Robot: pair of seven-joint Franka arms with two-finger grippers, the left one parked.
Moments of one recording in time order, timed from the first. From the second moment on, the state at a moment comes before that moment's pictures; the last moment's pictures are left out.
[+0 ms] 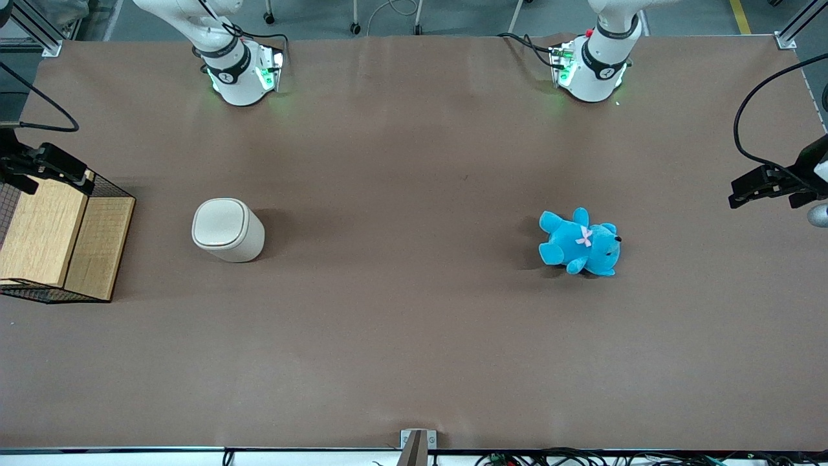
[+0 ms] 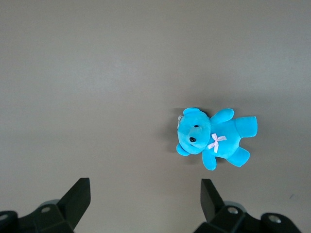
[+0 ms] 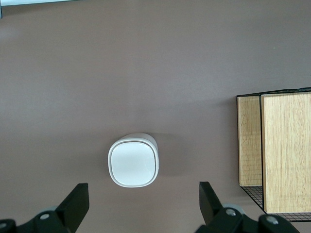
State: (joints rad) arm -0.07 0.01 0.02 -1.54 0.05 1.62 0.00
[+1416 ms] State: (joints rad) arm -0.05 0.04 0.03 -1.76 0.04 1.62 -0.01
